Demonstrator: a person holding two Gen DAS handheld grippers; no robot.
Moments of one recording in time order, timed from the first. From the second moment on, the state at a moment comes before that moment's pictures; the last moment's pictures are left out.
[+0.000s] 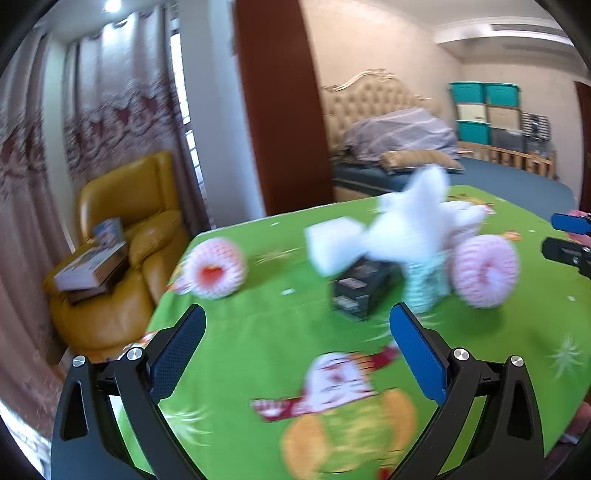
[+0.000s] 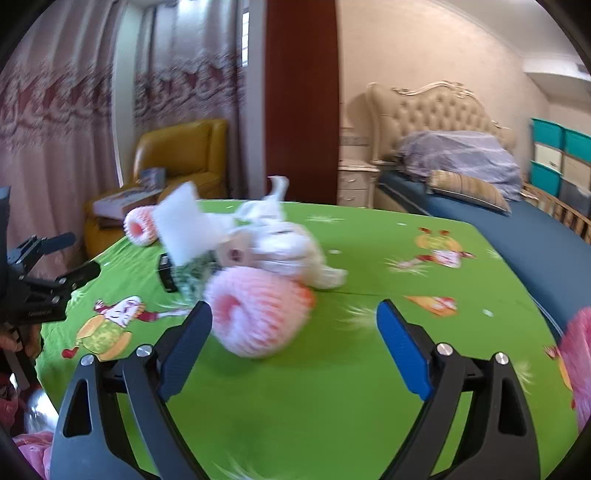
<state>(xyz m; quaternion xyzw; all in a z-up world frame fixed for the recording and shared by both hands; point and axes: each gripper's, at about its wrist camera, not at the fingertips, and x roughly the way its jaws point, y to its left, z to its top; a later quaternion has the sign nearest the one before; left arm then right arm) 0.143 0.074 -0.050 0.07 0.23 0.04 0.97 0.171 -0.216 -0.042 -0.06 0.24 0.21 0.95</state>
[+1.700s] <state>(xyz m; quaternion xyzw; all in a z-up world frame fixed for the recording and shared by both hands) 0.309 0.140 -0.059 0.00 0.32 0.08 0.94 0.189 -0.167 -0.014 -0.07 0.19 0.26 0.94</state>
